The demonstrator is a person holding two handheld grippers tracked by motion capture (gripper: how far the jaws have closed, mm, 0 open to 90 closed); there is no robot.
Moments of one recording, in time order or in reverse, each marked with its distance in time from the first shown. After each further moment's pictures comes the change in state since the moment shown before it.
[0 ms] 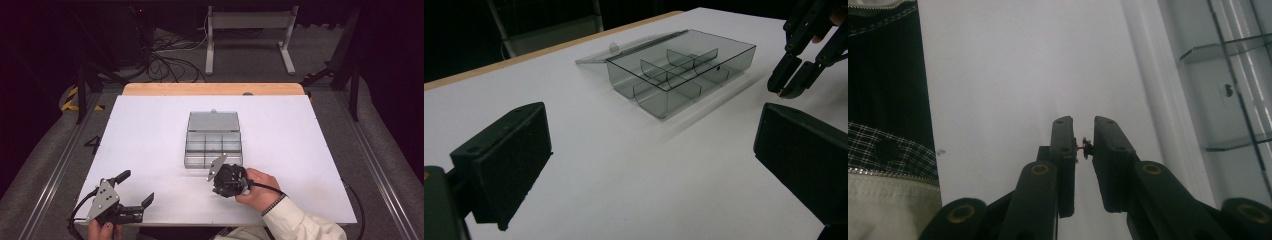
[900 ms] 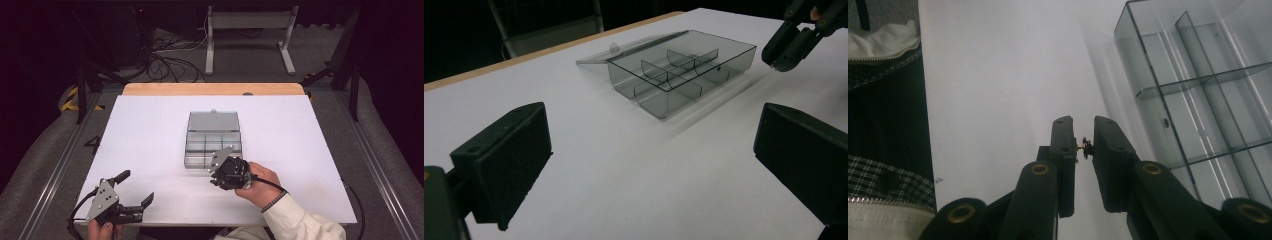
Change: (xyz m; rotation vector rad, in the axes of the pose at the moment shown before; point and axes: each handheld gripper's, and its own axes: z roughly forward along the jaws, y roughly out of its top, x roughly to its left) left arm 0.000 0.000 0.000 0.000 0.001 -0.004; right arm -0.007 0.007 -0.022 -0.124 -0.048 0.022
